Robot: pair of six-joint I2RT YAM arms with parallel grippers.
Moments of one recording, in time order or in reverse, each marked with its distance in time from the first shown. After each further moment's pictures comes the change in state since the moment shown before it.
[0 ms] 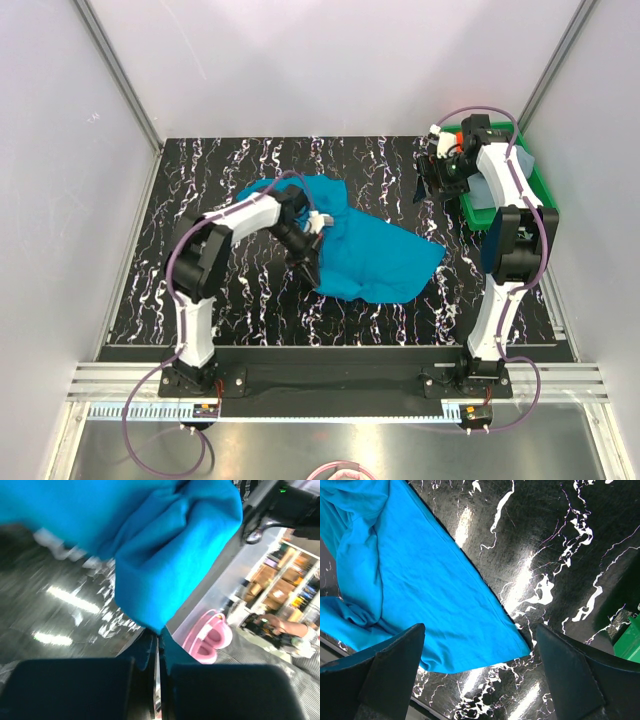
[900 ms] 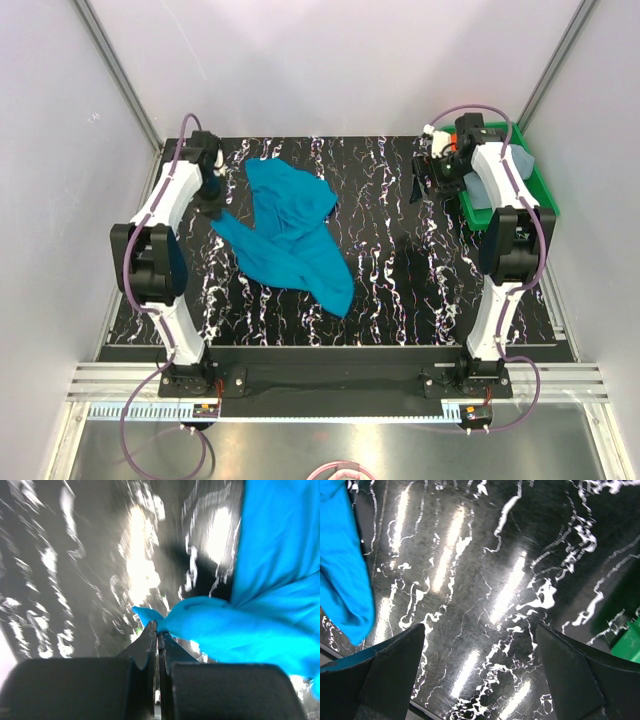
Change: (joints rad) left arm 0.457 -0.146 0.216 -0.059 -0.916 -0.010; right arm 0.029 -0.004 0.005 0.003 0.032 -0.011
